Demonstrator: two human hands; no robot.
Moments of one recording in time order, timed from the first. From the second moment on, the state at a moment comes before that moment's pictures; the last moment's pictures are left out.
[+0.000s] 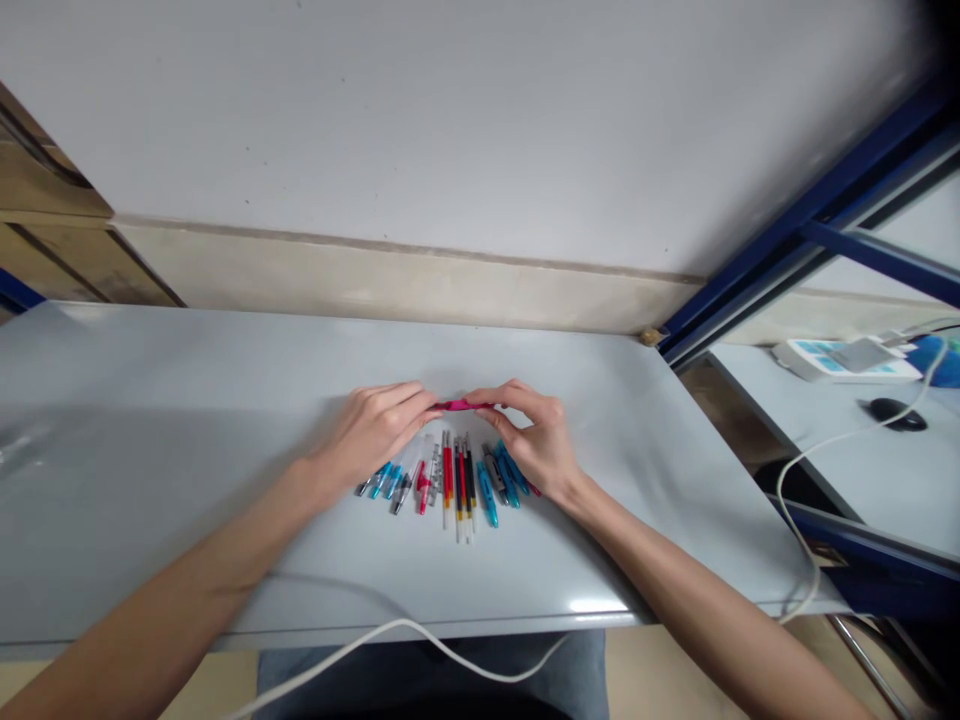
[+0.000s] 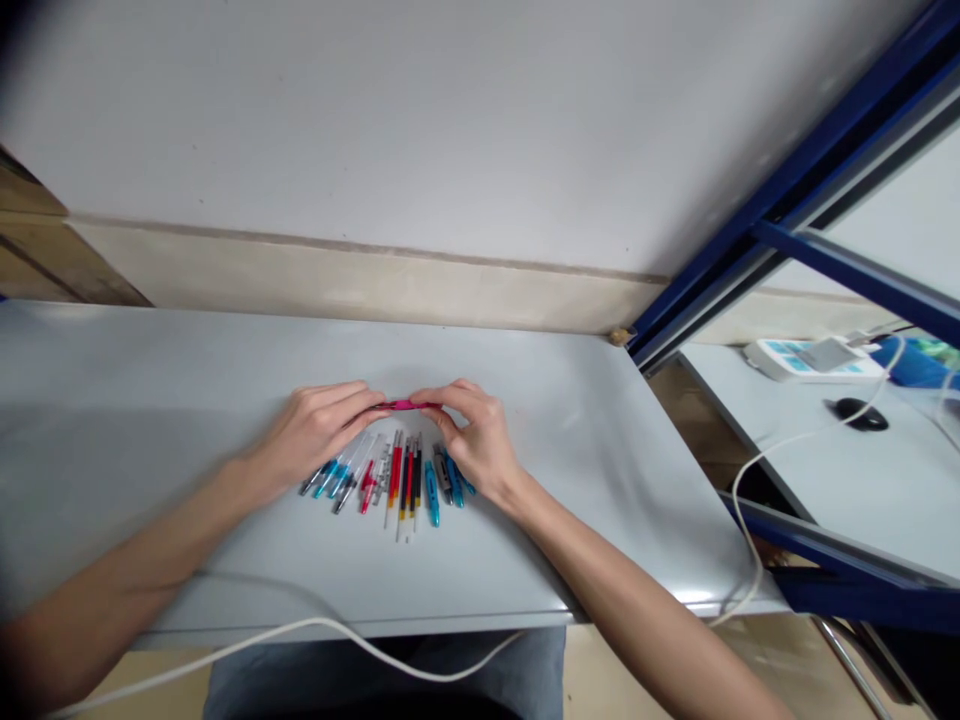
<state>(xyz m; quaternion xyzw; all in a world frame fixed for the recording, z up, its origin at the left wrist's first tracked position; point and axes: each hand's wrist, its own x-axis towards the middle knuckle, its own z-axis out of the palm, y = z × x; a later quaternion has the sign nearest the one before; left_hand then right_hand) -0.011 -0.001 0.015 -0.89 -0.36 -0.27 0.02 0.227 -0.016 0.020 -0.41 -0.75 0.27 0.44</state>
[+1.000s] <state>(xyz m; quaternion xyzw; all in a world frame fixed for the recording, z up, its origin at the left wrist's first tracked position) -0.003 -0.007 0.018 -0.89 -0.33 -0.32 -0.01 0.227 -0.016 0.027 -0.43 -0.76 0.29 0.39</state>
